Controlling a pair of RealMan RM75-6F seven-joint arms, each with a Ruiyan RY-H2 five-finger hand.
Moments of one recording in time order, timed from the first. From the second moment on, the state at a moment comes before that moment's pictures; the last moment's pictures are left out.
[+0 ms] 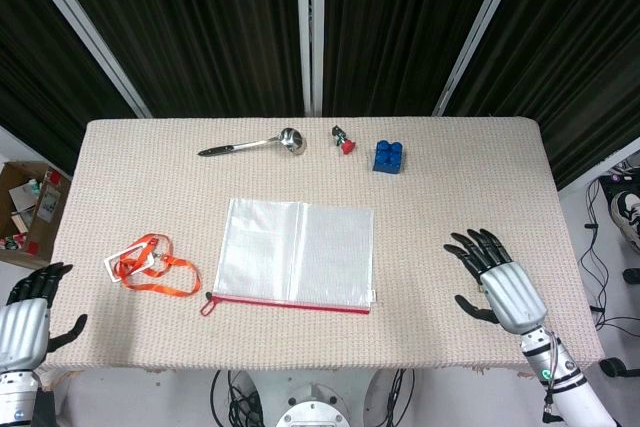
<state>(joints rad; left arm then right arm) -0.03 -1.19 0.04 -1.68 1.41 1.56 0.09 0.31 -1.19 -0.06 -1.69 -1.66 1.39 0.01</state>
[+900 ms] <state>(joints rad) -0.01 -1.21 0.02 -1.64 1.44 1.52 0.02 0.65 -1.72 0.10 -1.46 -1.40 0.84 -0.23</state>
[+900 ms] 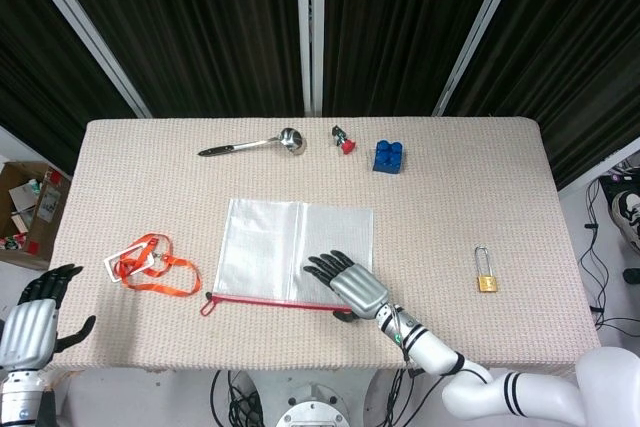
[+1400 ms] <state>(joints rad) -0.02 -1.22 0.01 -1.64 1.45 1.51 0.03 0.64 -1.59 0.19 -1.42 -1.27 0.89 -0.20</state>
